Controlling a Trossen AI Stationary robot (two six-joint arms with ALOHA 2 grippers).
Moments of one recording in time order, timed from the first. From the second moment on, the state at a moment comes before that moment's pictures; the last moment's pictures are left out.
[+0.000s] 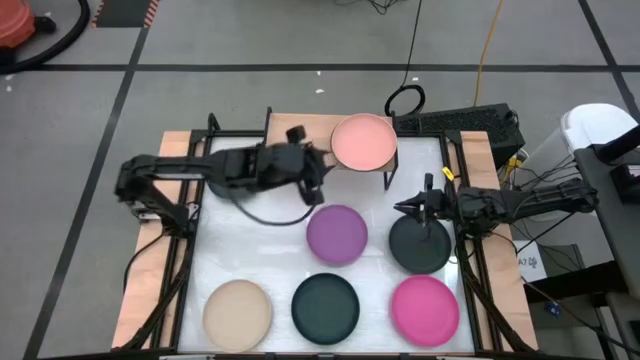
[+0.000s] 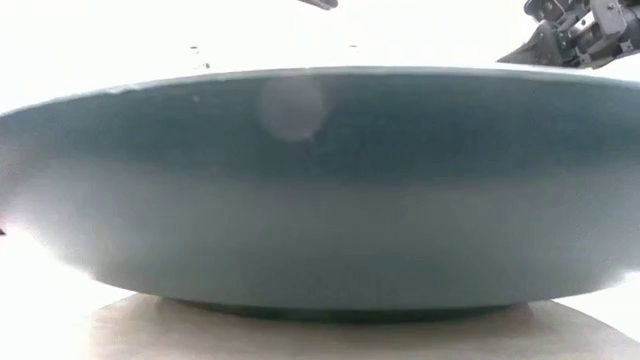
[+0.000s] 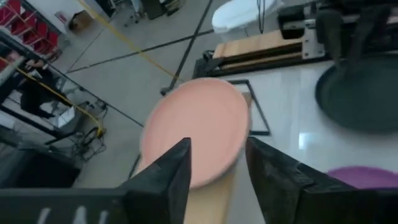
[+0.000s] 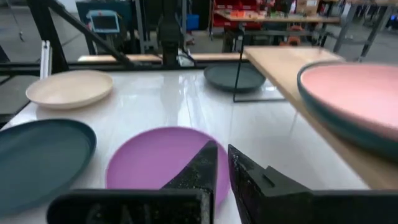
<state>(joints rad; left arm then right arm) 0.00 1.58 1.60 -0.49 -0.47 0.27 0.15 0.45 0.30 -0.10 0.29 0.06</state>
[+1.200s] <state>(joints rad) -0.19 1.38 0.70 0.77 -0.47 0.16 0.05 0.95 0.60 -0.59 -0.05 0.10</state>
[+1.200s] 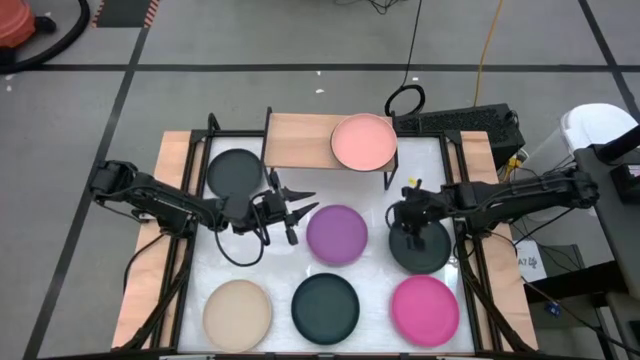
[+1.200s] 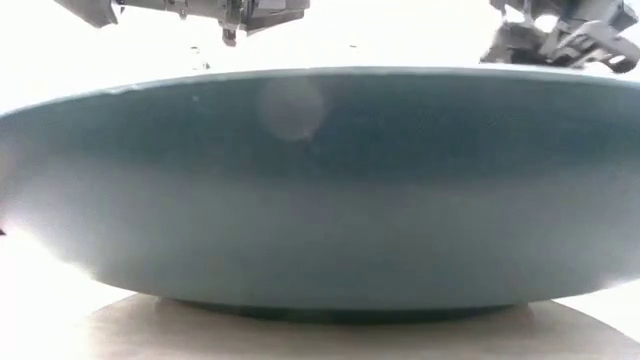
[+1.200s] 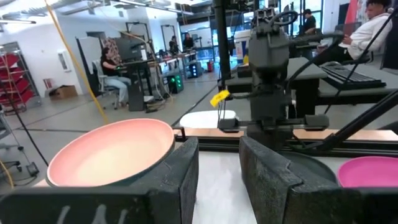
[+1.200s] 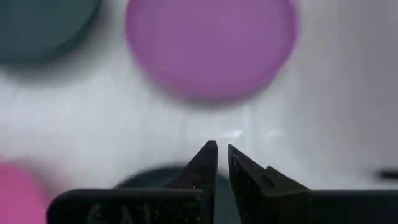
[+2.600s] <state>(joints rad) -0.18 1.38 0.70 0.75 -0.47 0.13 -0.14 1.22 0.59 -0.63 0.06 -0.09</state>
